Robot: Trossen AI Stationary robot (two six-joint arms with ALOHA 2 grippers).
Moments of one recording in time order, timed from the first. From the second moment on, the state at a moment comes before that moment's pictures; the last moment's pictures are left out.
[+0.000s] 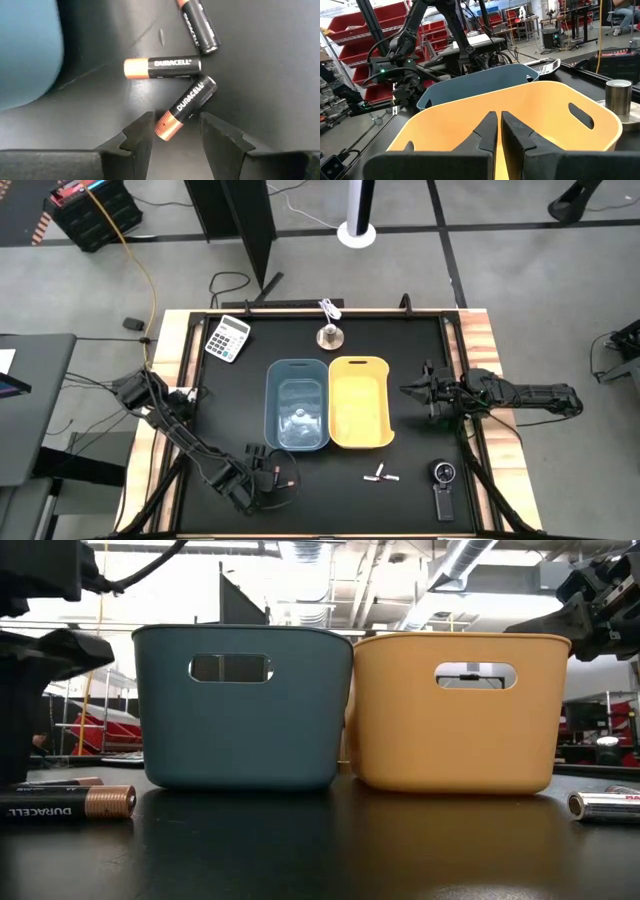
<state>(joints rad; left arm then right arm) -0.77 1.77 1.03 -0.57 -0.32 -0.54 -0.02 0.01 0.02 0.01 0.05 0.24</state>
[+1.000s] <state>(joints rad) -0.76 1.77 0.99 -0.51 -0.24 -0.63 -0.02 0.01 0.02 0.01 0.05 0.24</state>
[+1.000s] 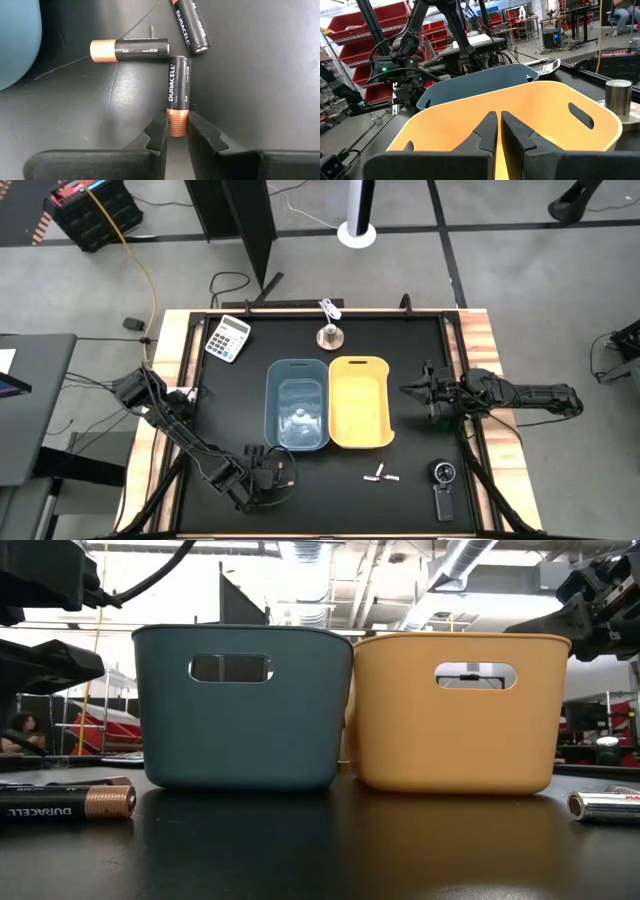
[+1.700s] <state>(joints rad) -0.75 1.74 0.99 -0.54 -0.19 -0.65 -0.02 0.01 0.02 0.01 0.05 0.24</state>
